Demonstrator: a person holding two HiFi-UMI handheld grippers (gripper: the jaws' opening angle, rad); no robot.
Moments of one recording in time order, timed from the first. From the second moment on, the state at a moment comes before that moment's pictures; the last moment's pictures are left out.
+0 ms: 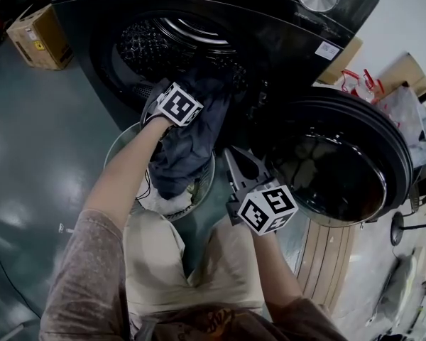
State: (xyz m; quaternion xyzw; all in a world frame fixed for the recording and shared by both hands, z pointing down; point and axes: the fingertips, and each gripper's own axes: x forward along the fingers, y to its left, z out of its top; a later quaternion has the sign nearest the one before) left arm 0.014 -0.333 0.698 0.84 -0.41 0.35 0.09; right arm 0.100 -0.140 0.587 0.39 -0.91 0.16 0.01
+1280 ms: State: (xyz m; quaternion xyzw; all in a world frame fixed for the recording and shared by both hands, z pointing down) left arm -0.067 -0.092 0.621 0.84 -0.38 0.34 0.16; right arm 0.036 -0.150 0.568 0.31 -0.94 0.15 0.00
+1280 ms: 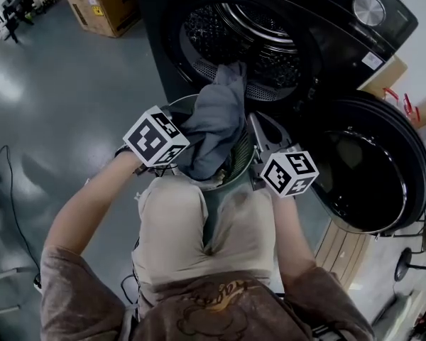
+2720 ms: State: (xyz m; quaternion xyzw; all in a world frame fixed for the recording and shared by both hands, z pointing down) left arm -0.044 -0.300 0.720 0.80 -0.48 0.33 0.14; right arm 0.083 -0.148 0.586 0.37 -0.92 0.15 0.02
